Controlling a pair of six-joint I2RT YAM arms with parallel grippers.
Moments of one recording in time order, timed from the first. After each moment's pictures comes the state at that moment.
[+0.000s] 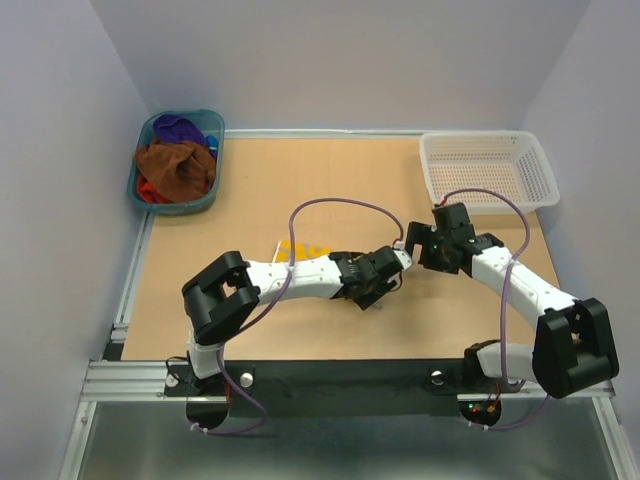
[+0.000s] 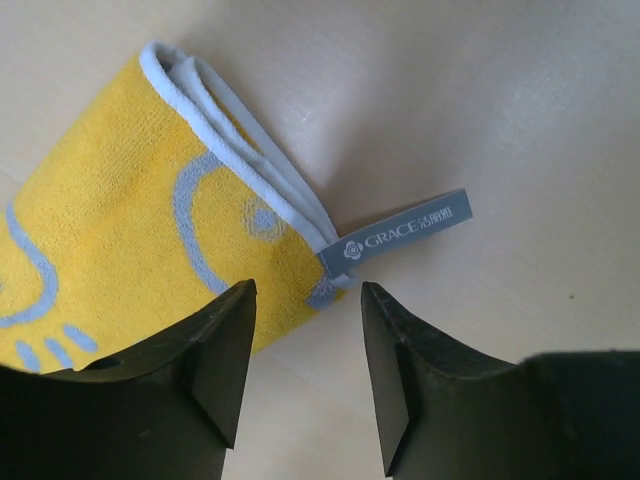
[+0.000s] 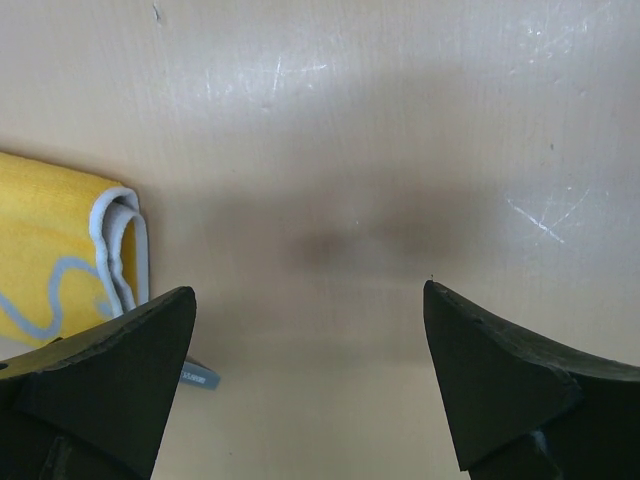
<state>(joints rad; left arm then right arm) -1.16 1.82 1.25 -0.49 -0.25 -0.12 0.29 1.26 0.76 -0.47 0.01 0.48</state>
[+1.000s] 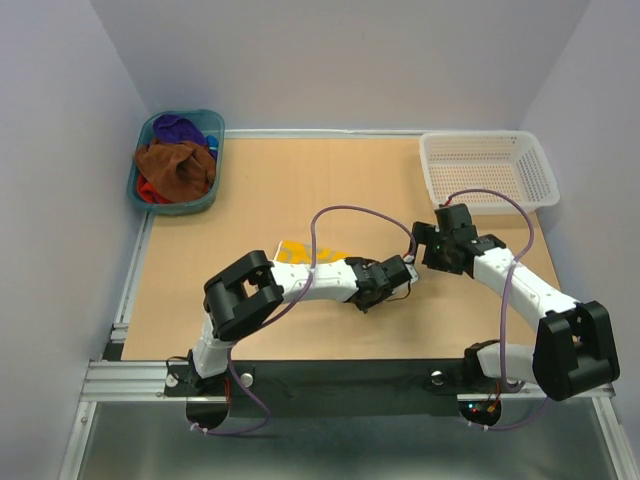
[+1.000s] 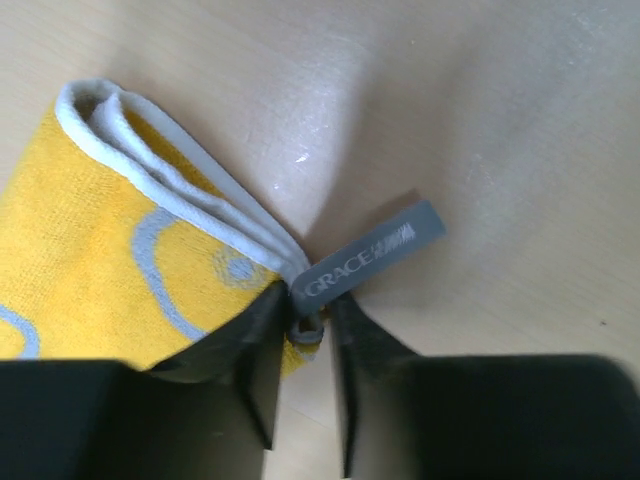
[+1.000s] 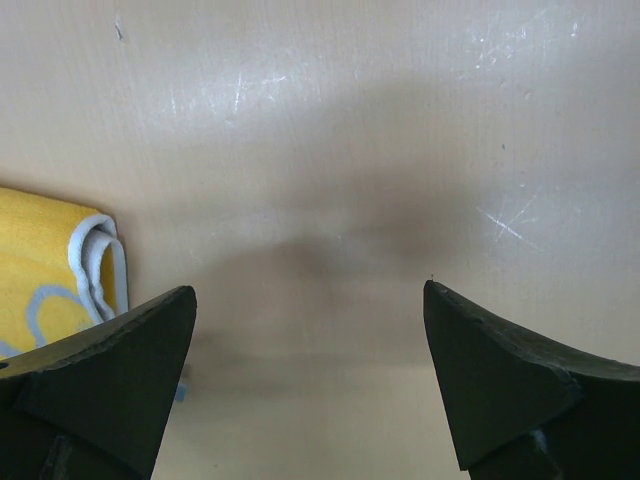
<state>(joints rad) -1.18 1.96 1.34 -0.55 -0.25 -0.02 0.29 1.25 0.75 -0.48 0.01 0.48</state>
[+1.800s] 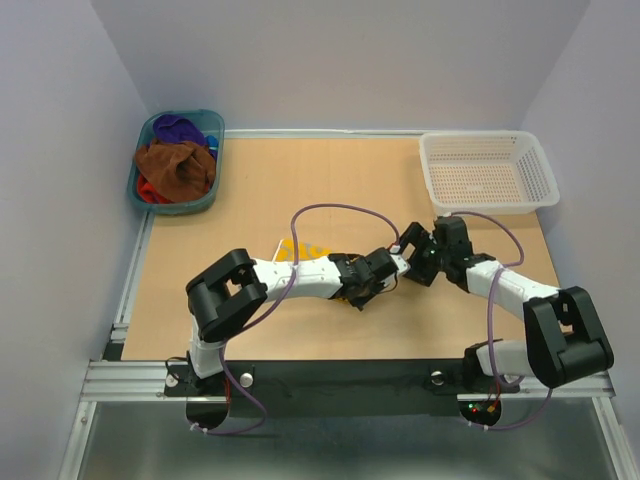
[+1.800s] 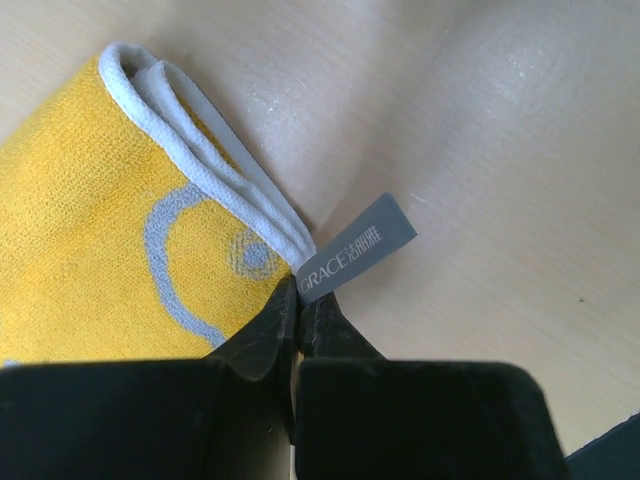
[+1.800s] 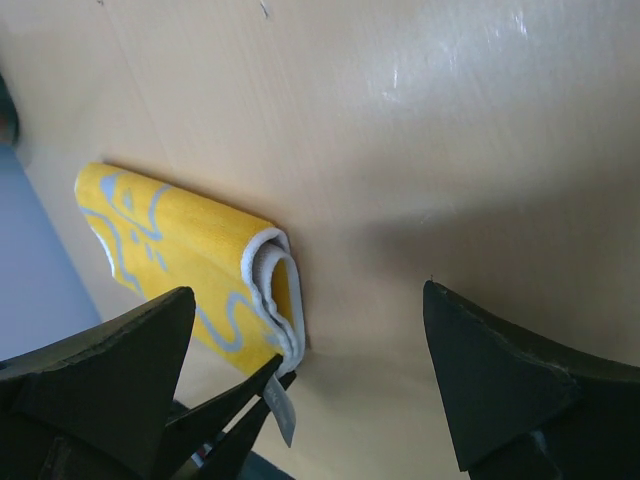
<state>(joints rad) -1.13 1.86 1.22 -0.45 -0.17 -0.11 0.28 1.29 0.57 -0.07 -0.30 0.89</state>
